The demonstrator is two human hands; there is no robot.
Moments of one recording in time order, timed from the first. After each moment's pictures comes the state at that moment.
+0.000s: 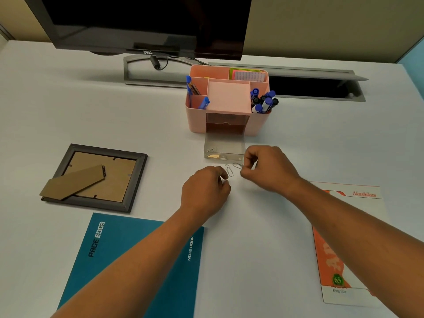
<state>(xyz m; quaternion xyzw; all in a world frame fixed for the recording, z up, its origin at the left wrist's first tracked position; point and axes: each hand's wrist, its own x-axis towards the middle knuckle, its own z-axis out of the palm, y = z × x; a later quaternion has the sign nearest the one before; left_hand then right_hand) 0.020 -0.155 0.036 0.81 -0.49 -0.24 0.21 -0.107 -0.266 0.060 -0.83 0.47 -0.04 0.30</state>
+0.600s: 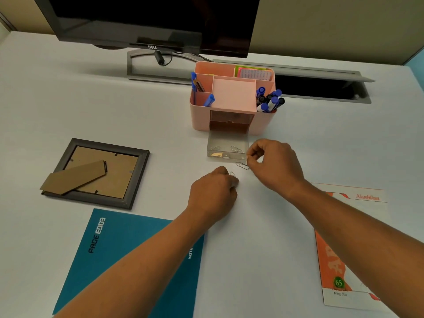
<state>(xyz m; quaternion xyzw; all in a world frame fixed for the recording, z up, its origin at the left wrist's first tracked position) 0.011 -0.153 0.032 0.77 -0.58 -0.20 0.16 -0.104 -0.265 0.061 -0.82 0.50 -0.12 0.24</state>
